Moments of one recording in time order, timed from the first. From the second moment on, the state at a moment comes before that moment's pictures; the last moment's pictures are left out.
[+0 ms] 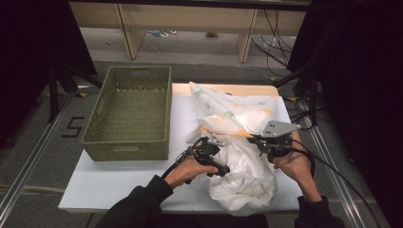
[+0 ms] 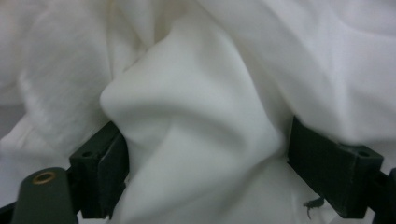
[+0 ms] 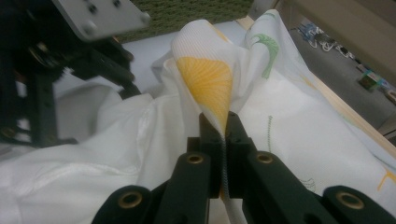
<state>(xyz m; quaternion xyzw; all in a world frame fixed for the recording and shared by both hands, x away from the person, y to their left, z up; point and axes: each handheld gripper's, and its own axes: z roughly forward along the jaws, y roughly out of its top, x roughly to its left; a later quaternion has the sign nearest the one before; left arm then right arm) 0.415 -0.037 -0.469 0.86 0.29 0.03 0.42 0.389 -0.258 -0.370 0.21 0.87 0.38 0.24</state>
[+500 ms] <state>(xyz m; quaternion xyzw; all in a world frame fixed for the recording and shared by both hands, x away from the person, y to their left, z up) 0.464 -0.051 -0.432 0.79 0.35 0.10 0.50 0.376 -0.259 -0.351 0.20 0.86 0.40 0.25</state>
